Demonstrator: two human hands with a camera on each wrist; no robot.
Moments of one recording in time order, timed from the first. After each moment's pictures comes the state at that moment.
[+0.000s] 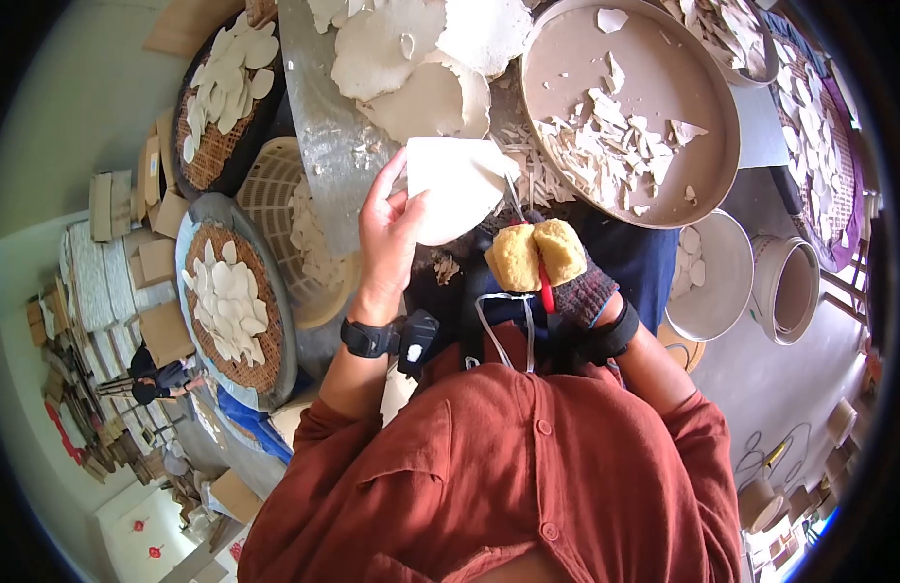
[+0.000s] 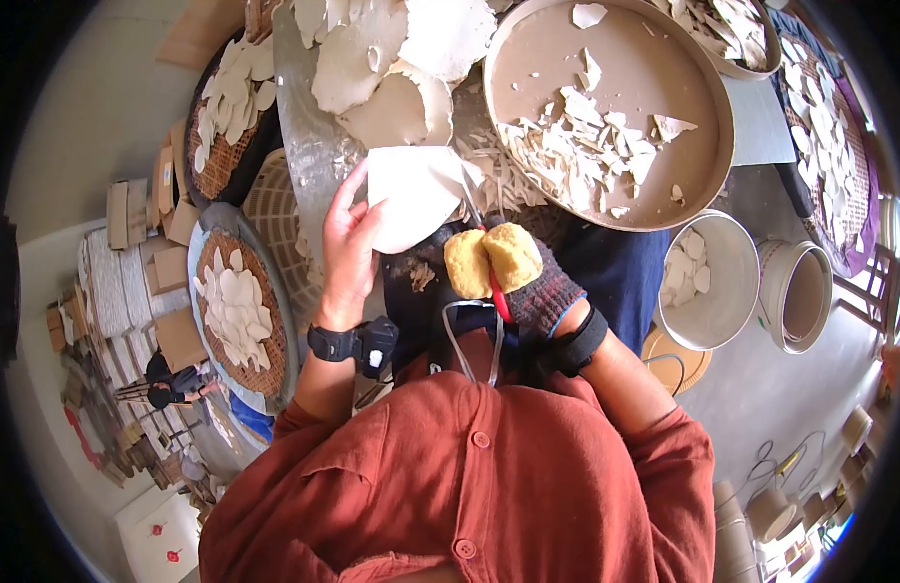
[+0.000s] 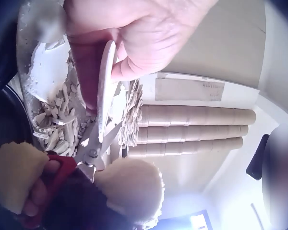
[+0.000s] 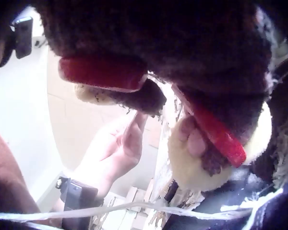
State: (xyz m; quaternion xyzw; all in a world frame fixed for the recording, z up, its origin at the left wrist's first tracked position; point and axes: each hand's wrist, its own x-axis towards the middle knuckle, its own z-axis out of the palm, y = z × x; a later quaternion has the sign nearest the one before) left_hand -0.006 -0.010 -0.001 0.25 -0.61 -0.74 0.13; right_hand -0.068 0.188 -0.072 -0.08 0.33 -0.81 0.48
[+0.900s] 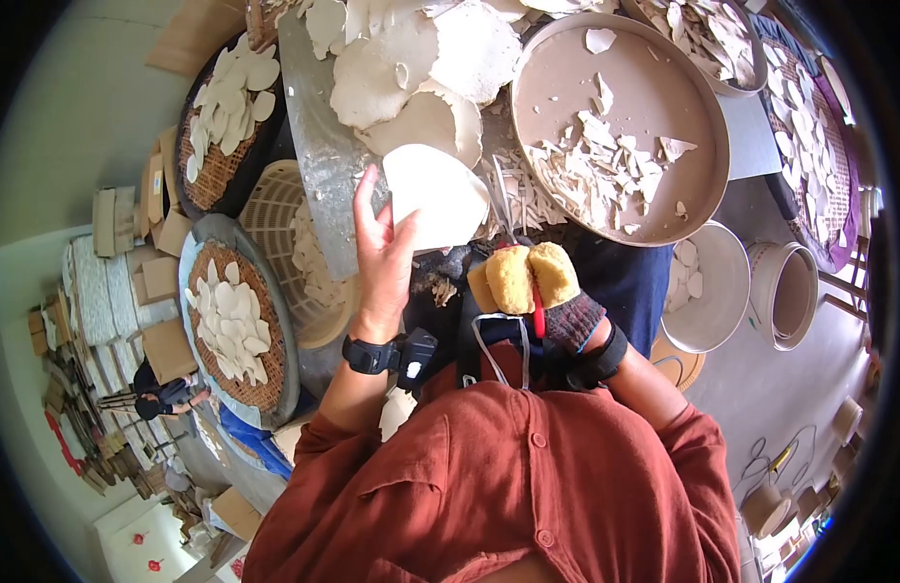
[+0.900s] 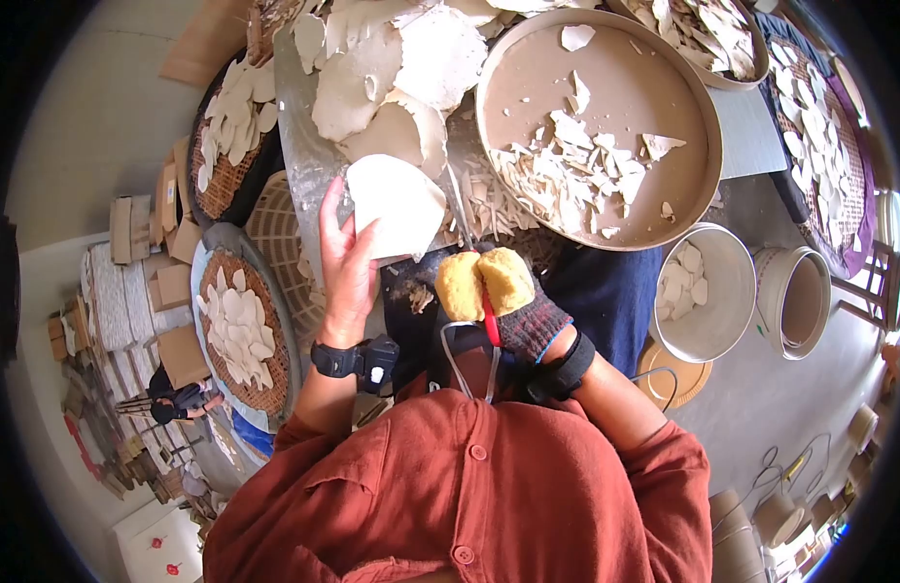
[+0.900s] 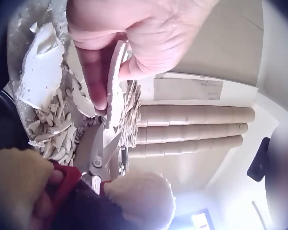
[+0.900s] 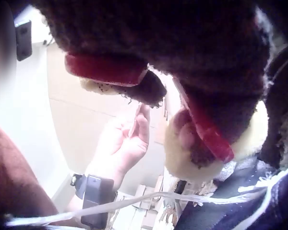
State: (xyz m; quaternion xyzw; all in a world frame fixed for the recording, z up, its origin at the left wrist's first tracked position) left_hand -0.015 -0.006 0.011 0.22 -0.62 -0.73 0.18; right_hand -0.063 0.184 -0.075 -0.19 0.40 -0.80 0.40
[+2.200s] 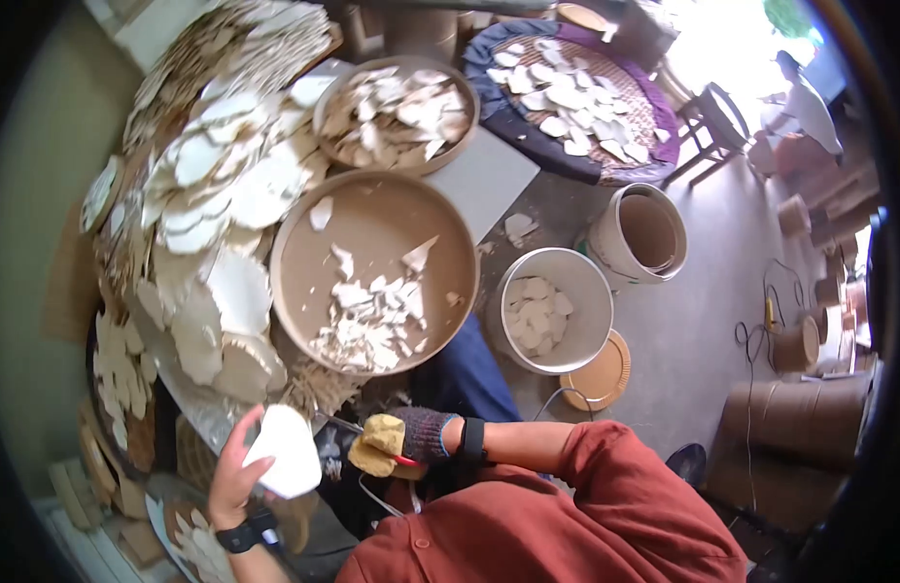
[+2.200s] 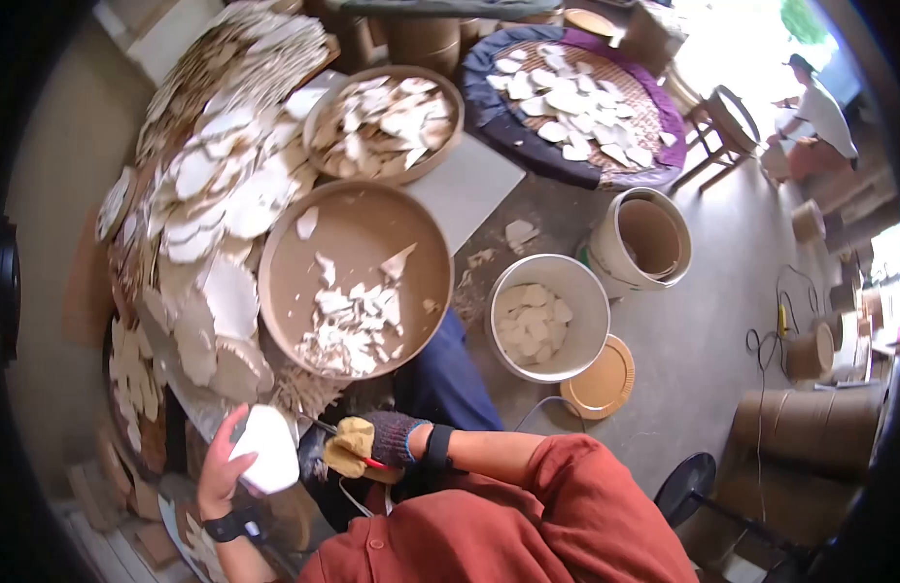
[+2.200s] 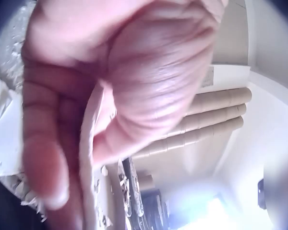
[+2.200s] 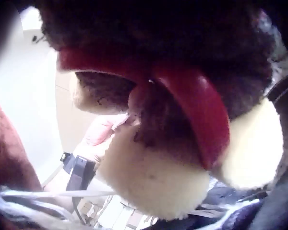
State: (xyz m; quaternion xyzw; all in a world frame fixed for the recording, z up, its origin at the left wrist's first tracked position) left_hand -0.039 -0.035 0.087 0.17 -0.70 -0.65 -0.23; right_hand -0.061 0.216 -0.064 -0.32 0.63 -0.65 0.27
